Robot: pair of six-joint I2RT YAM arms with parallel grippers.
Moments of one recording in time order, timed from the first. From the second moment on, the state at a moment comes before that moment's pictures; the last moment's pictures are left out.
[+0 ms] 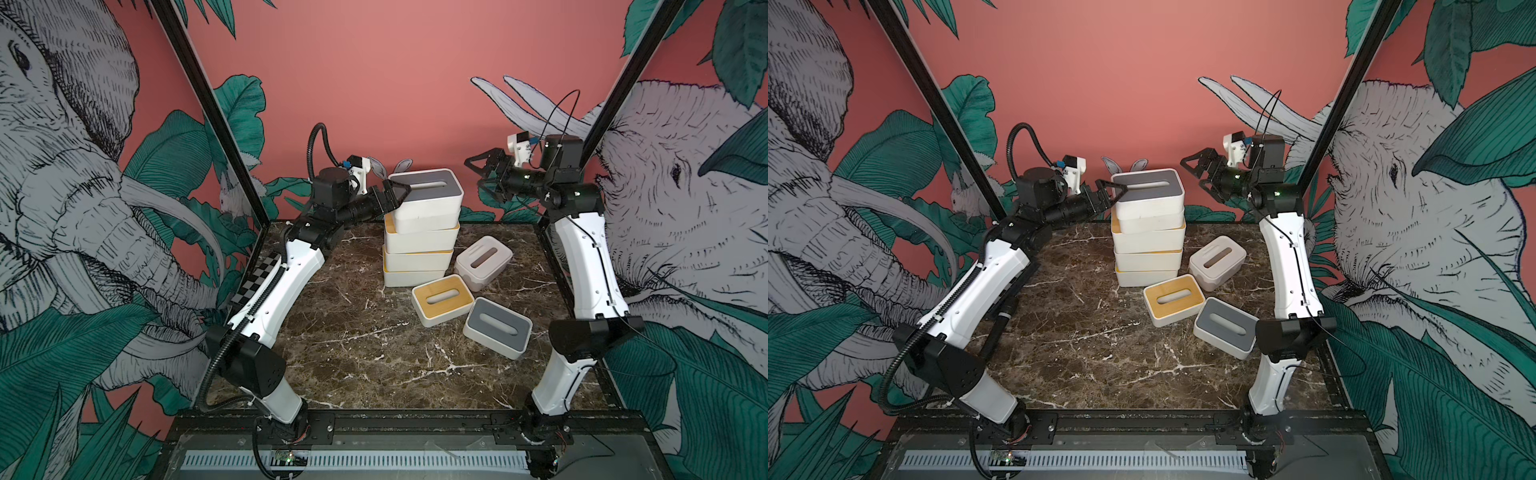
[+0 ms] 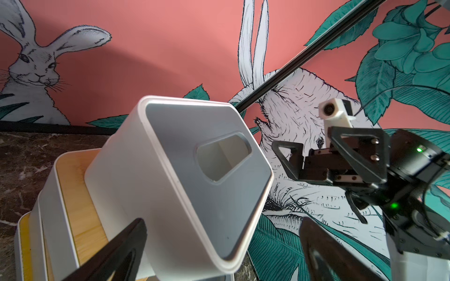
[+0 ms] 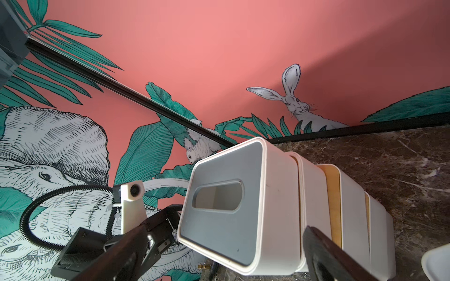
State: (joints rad) left arm -0.44 1.63 1.78 -0.31 0.48 -0.75; right arm 0.12 1.83 2.32 -0.80 -0.72 0.72
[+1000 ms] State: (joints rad) left arm -0.45 1.64 1.78 -0.32 0.41 -0.76; right arm 0.11 1.75 2.11 -0.76 -0.74 0.70
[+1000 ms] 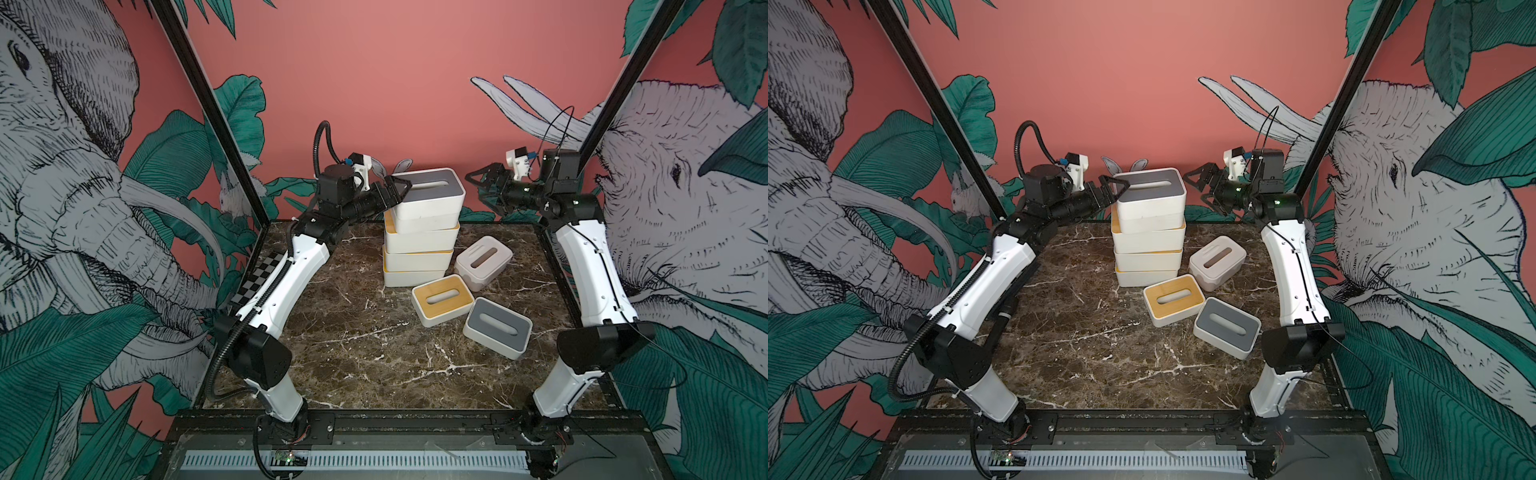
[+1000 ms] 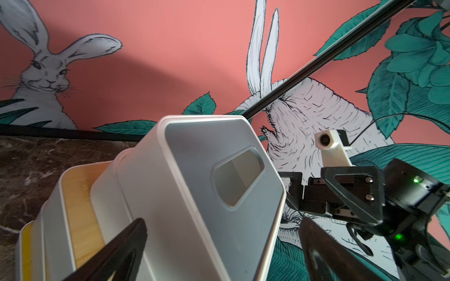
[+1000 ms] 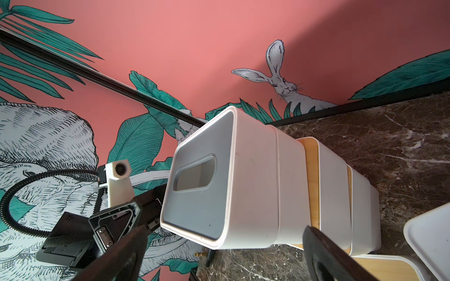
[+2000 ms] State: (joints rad) left arm -0.54 1.45 1.29 -0.12 0.35 -1.06; right arm 0.10 1.66 1.93 -0.67 -0.77 0.72
